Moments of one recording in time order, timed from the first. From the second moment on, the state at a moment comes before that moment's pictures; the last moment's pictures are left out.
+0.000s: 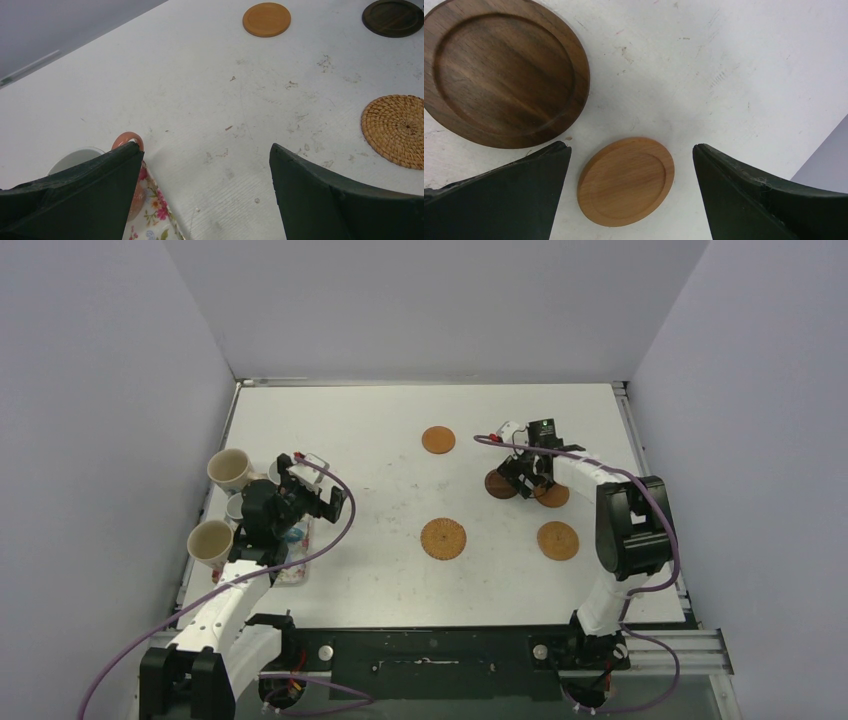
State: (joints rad) left arm -0.10 0.93 0.43 0.29 0.40 0.22; right arm 0.20 1.79 1.11 -0.30 0.06 -0.67
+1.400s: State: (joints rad) left arm -0.10 0.93 0.43 0.29 0.40 0.22; right arm 0.09 1.71 1.12 -0.37 0.05 -0.70
